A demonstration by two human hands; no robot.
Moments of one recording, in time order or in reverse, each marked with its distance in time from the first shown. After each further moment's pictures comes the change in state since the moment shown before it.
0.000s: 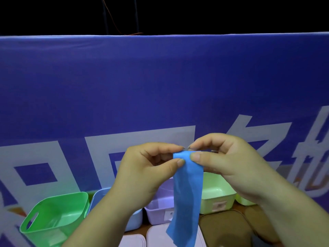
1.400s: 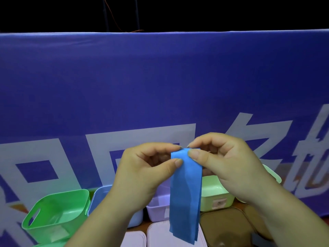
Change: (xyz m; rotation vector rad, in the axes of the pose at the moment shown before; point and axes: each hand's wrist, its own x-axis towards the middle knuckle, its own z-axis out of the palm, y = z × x) left_hand -0.011 0.009 0.003 -0.061 0.058 -0.026; right_hand -0.004 0.011 0.007 0.022 0.021 -0.122
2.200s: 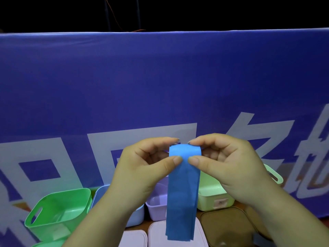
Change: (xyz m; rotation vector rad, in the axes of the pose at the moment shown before) left_hand -0.001 0.002 -0.005 -0.054 -0.018 -0.045; right_hand -0.006 0.001 0.002 -0.013 0.026 -0.079
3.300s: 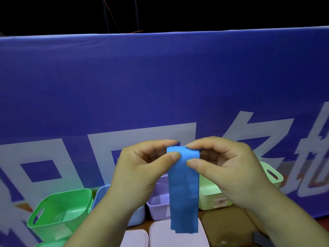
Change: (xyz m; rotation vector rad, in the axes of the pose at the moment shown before) left_hand -0.004 0.000 0.005 0.051 0.032 0.029; right_hand -0.008 0.008 -0.001 -0.094 0.012 -0.095
